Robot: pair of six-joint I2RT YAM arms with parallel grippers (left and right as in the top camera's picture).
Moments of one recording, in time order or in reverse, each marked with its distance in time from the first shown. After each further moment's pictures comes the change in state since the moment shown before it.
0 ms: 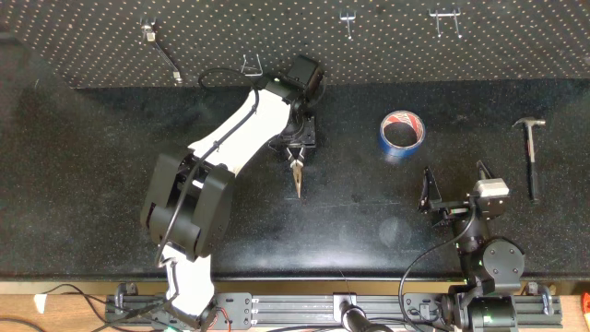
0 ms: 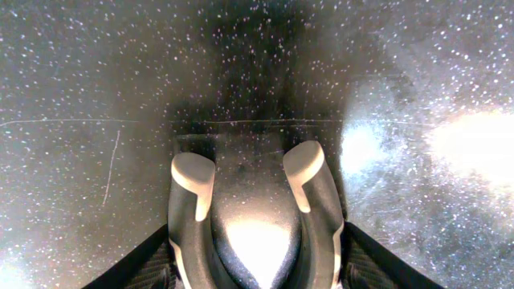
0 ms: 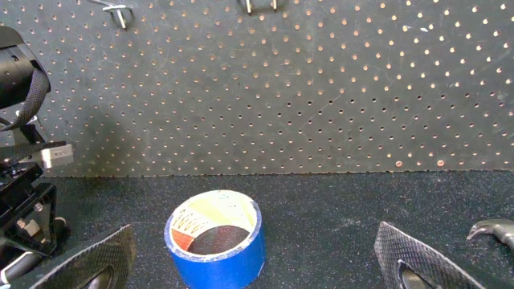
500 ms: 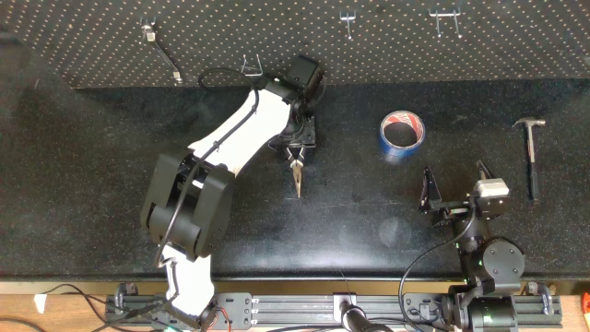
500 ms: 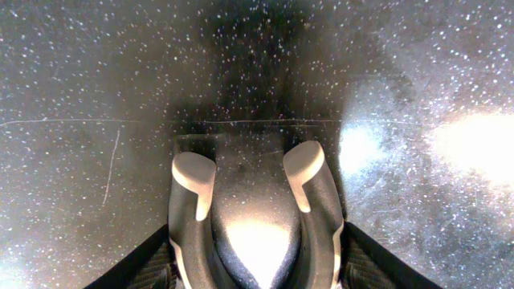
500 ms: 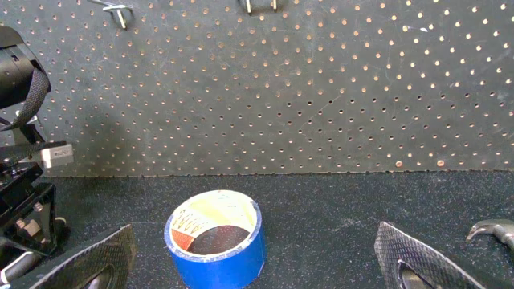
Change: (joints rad) left arm 0.000 0.000 0.000 0.000 0.000 0.000; right arm 0.000 0.000 0.000 0.000 0.000 0.000
